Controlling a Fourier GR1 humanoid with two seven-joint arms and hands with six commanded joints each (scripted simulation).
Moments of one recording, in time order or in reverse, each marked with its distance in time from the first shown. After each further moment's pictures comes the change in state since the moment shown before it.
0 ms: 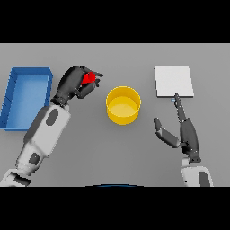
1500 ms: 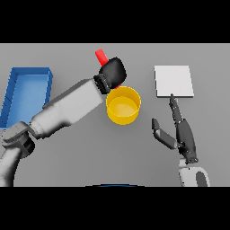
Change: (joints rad) left arm -0.545 0.036 -0.721 0.306 -0.745 -0.393 0.082; right arm 0.006 0.024 0.015 0.000 -0.026 0.026 -0.022
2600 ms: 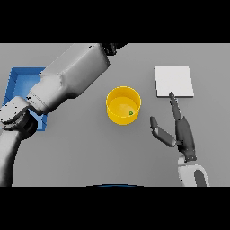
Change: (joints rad) left arm -0.342 0.021 0.017 0.203 -0.086 -0.008 -0.131; right arm -0.029 -0.005 0.006 0.013 0.052 -0.035 0.007
